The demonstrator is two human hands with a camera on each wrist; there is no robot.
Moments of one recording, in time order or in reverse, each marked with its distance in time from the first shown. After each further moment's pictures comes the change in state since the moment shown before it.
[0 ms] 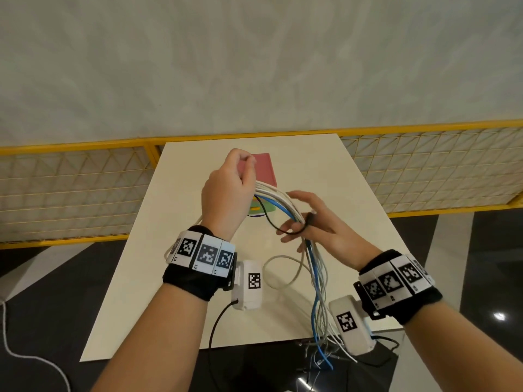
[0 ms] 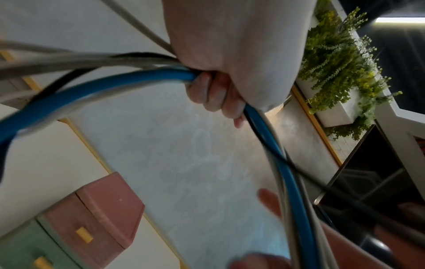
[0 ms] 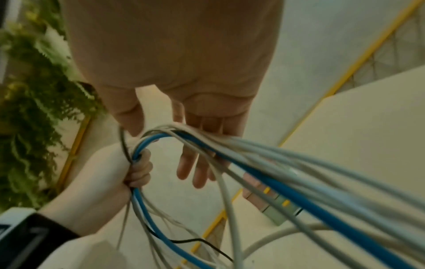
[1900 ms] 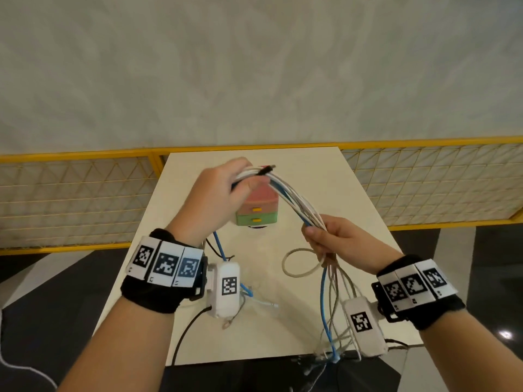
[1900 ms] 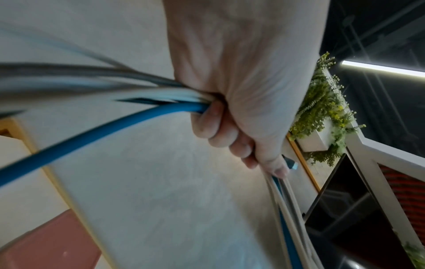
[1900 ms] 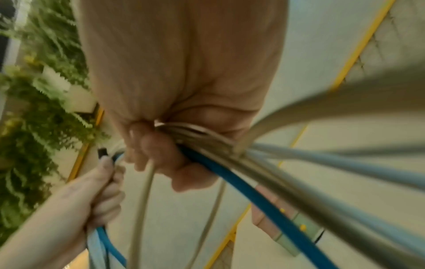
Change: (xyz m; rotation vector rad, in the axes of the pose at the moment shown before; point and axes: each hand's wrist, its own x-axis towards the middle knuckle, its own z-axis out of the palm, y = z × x) left_hand 0.013 0.008 -0.050 -0.125 -0.270 0.220; right_hand 0.001 -0.009 -0.023 -0.124 -0.067 0.039
